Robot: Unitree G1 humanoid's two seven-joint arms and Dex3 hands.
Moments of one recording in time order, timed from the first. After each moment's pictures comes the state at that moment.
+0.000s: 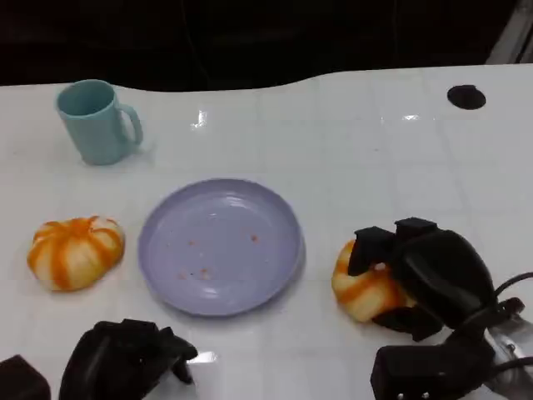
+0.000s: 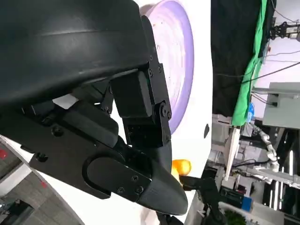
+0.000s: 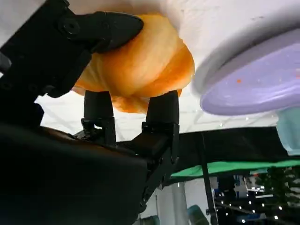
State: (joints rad) left arm 0.02 -0.02 0.15 0.57 -0.33 -0.42 -0.60; right arm -0.30 -0.30 0.44 0.45 -0.81 -0.34 -0.37
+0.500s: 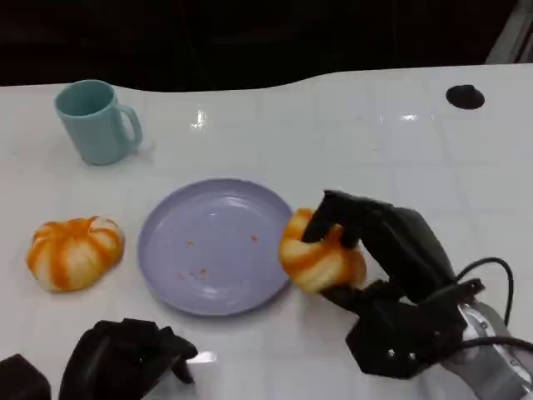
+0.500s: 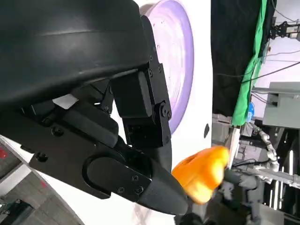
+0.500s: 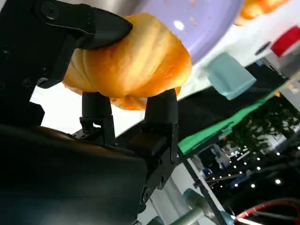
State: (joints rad) left arm 0.02 -0.02 0.15 0.58 -0.33 -0.42 -0.60; right arm -0.37 -0.13 0.38 0.48 -0.53 -0.46 -0.27
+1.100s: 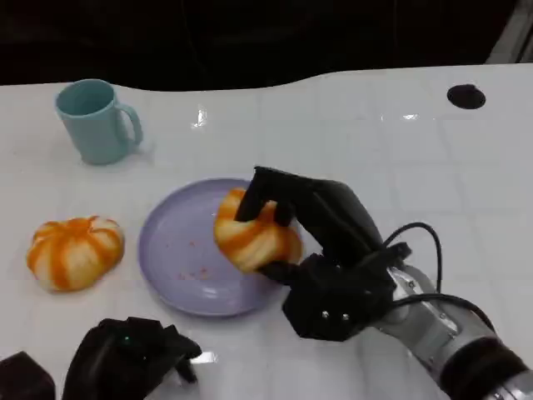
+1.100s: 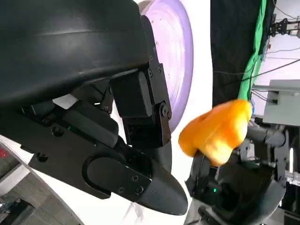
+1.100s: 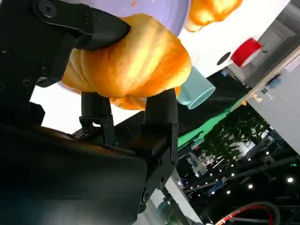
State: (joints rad) left arm 0.01 -0.02 0.14 0.58 -0.33 -0.43 -0.60; right arm -0.64 0.07 0.43 0.88 -0.57 -0.58 -0.33
